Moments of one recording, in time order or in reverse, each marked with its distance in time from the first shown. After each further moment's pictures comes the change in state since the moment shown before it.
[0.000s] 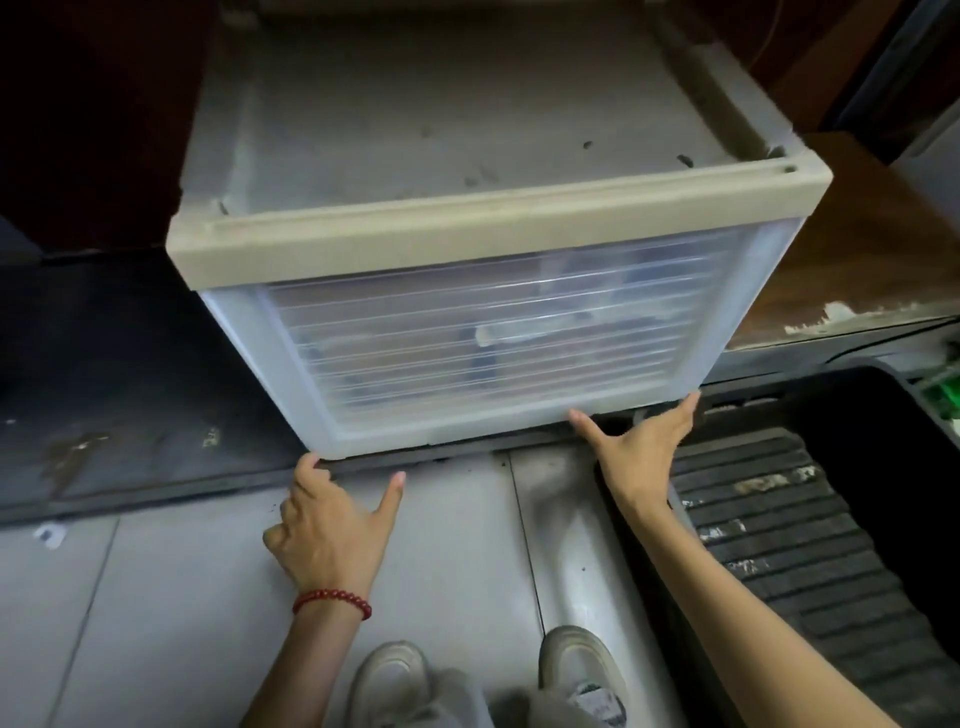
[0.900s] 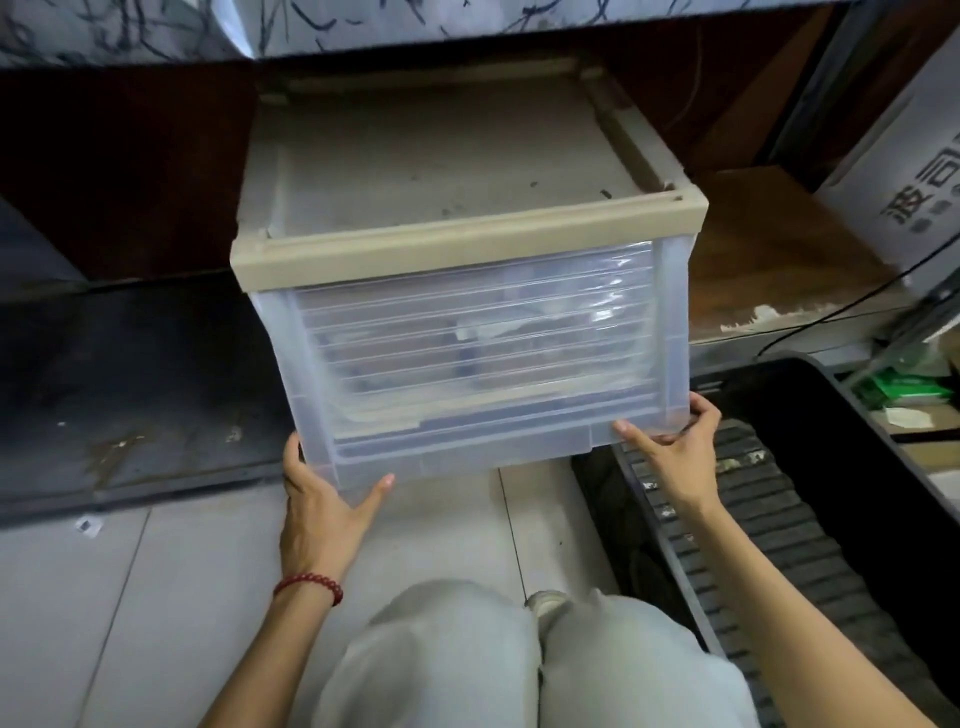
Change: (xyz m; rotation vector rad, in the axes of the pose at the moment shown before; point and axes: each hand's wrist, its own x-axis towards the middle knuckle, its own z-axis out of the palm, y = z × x) left_hand -0.037 -0.011 -0.050 -0.367 -0.090 0.089; right_hand -0.023 0.010 -0.111 0.214 -0.117 -0.081
